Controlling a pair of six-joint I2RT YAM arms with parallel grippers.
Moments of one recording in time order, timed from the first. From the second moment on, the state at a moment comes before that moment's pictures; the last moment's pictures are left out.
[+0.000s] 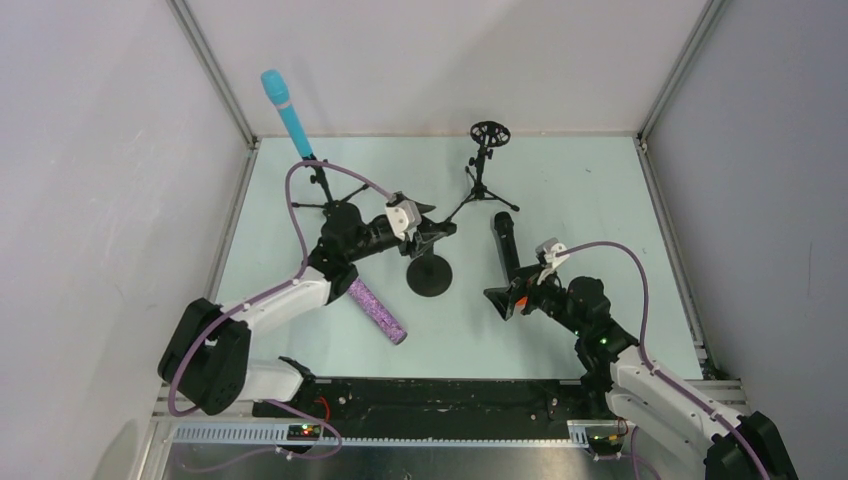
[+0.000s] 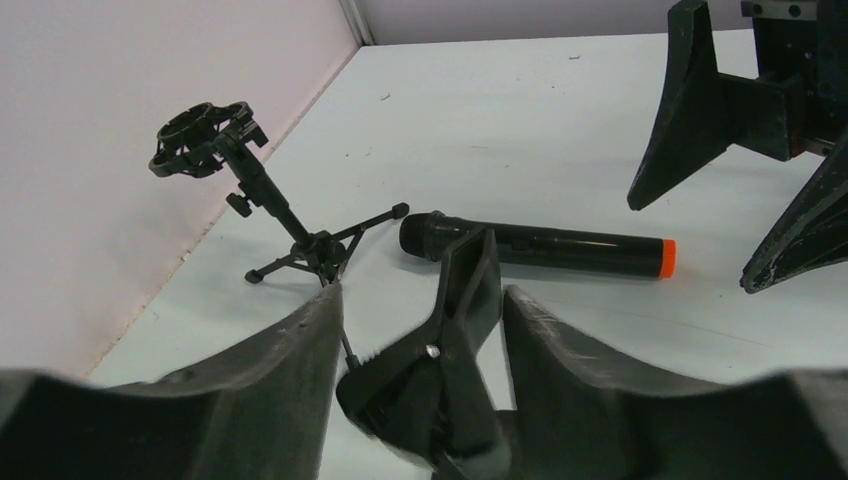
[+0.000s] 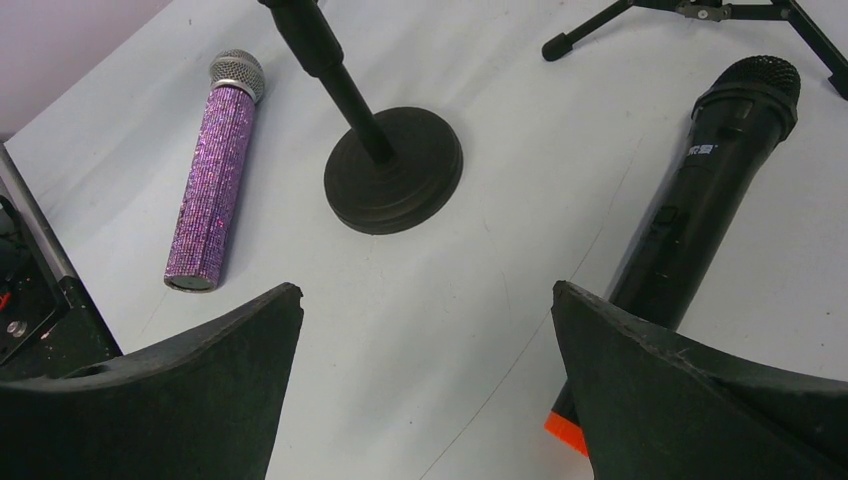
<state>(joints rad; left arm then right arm) -0.55 1.31 0.69 0.62 0.61 0.28 0.54 0.68 0.18 0.34 -0.23 0.25</state>
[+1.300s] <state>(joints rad) -0.55 0.92 0.60 0.62 0.36 0.08 0.54 0.66 0.19 0.29 -0.23 0.27</state>
